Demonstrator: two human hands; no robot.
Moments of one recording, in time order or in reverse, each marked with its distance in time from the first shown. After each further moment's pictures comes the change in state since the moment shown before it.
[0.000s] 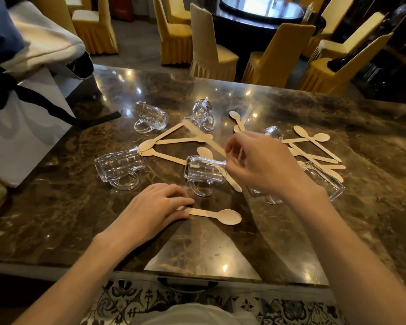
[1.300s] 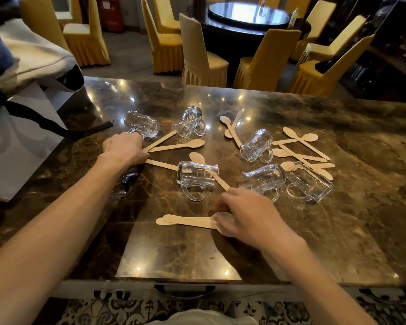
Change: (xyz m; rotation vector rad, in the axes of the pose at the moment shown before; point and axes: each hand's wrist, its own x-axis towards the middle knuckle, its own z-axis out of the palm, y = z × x) left_hand 0.104 -0.072 -0.057 0.213 -0.105 -0.726; right_hand -0.064 -0.005 0.047 -0.067 -0.204 0.021
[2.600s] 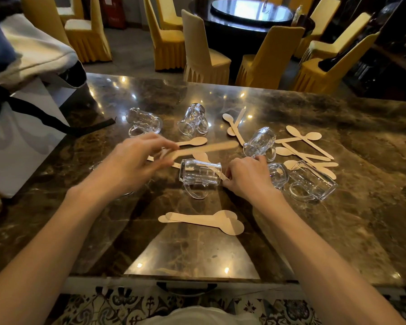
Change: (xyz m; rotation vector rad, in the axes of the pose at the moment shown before) left_hand -0.085 -0.003 -0.020 -0.490 0.196 0.608; right_hand 0.072 0.025 0.002 -0.169 0.017 0.274
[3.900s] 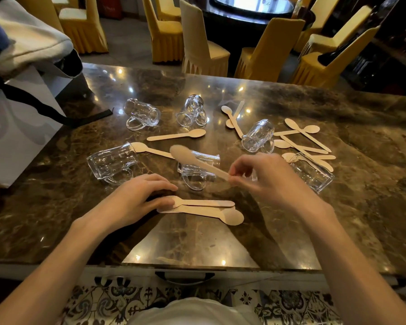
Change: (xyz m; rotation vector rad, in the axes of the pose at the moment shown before) left_hand -0.050 -0.029 0.052 -0.043 -0.314 -0.011; right_hand -0.055 0.020 -0.048 0.408 -0.019 -0.189
